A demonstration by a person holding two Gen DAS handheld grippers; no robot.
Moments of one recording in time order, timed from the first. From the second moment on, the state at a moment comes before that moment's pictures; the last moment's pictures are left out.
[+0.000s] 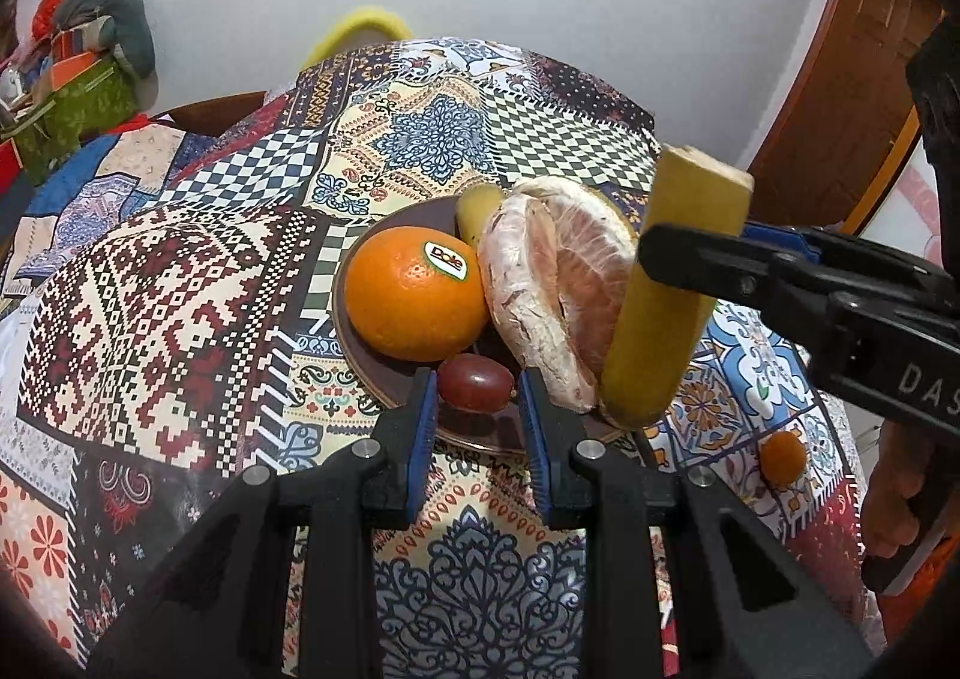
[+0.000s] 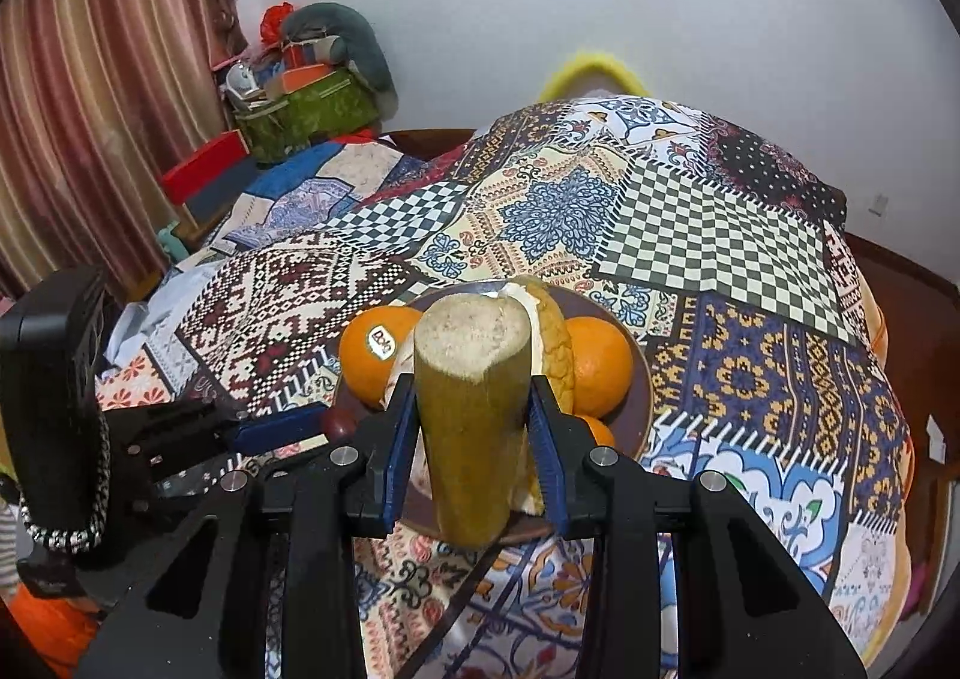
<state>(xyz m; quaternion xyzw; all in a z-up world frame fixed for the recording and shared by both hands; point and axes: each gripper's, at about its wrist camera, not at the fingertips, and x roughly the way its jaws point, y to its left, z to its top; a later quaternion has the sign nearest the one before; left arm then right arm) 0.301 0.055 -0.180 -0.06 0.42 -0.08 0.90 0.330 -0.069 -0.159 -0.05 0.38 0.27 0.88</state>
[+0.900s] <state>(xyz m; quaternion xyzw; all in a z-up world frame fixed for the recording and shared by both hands) 0.274 0.056 -0.147 -0.07 0.42 -0.08 0.90 0.309 -0.092 -0.134 -0.07 0.36 0.24 0.90</state>
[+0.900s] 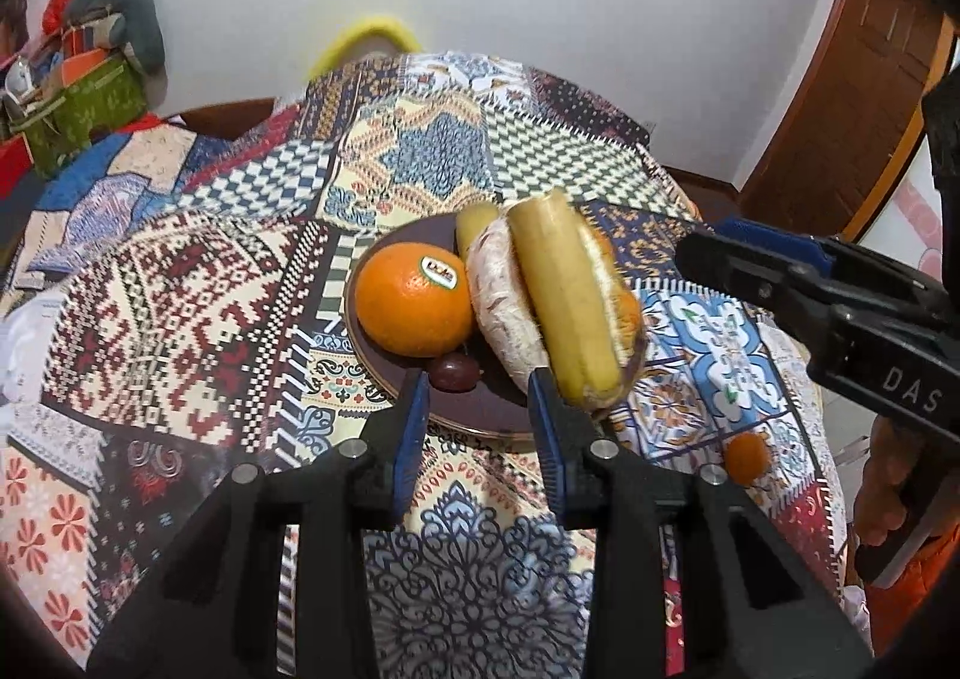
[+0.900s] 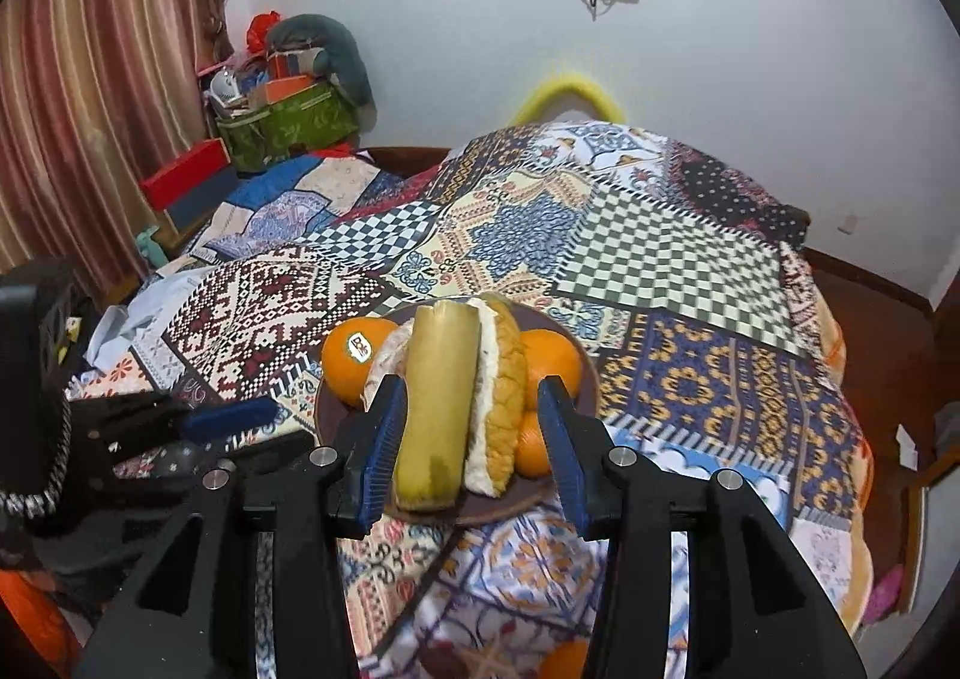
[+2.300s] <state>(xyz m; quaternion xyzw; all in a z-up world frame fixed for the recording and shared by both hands) 0.236 -0.063 -0.202 -0.02 0.49 -0.17 0.85 0.243 -0.194 -0.194 -0.03 0.43 0.20 0.88</state>
